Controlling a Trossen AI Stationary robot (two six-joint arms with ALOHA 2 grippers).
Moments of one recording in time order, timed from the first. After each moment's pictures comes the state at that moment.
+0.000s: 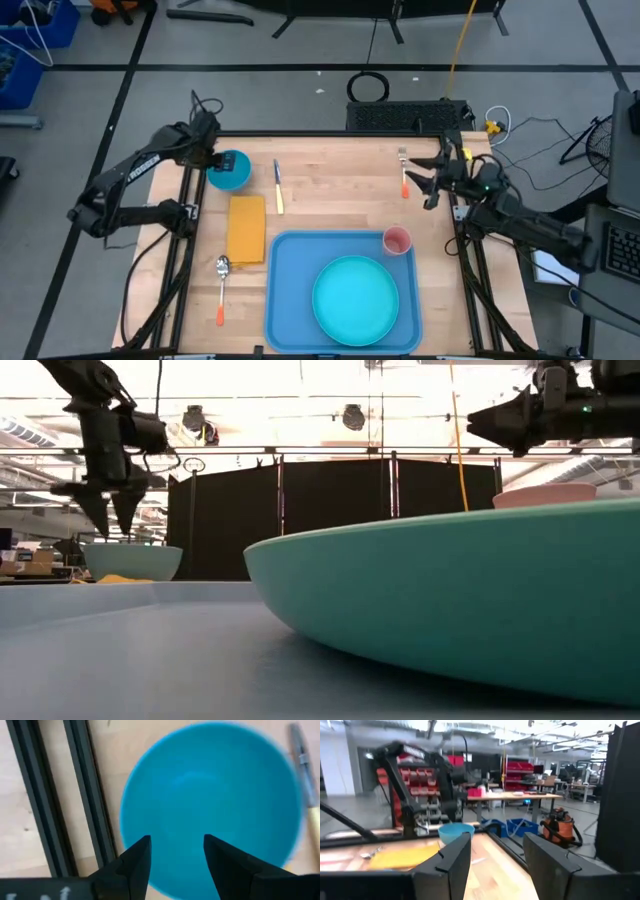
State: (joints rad) left arm 1.04 1.11 0.80 -1.00 0.00 -0.37; right arm -0.54 0.28 0.19 0.24 -0.21 0.01
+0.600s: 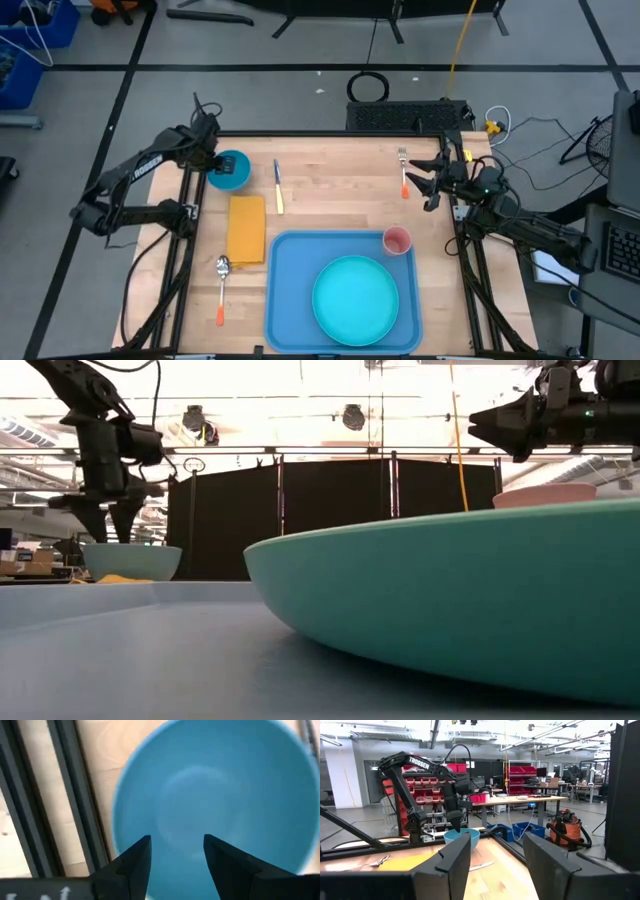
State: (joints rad) left arm 1.09 1.13 0.74 -0.95 0.05 -0.32; right arm -0.54 0.26 0.14 0.30 -0.21 0.07
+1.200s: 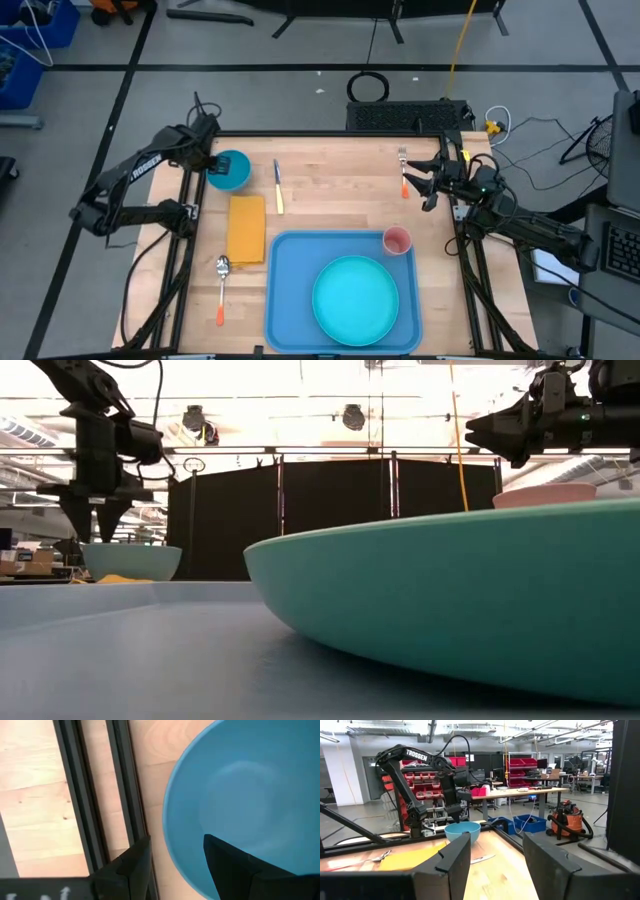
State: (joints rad) left arm 1.08 1.13 0.77 -1.04 -0.11 -0.33; right arm -0.54 0.30 0.14 0.30 -0.21 0.09
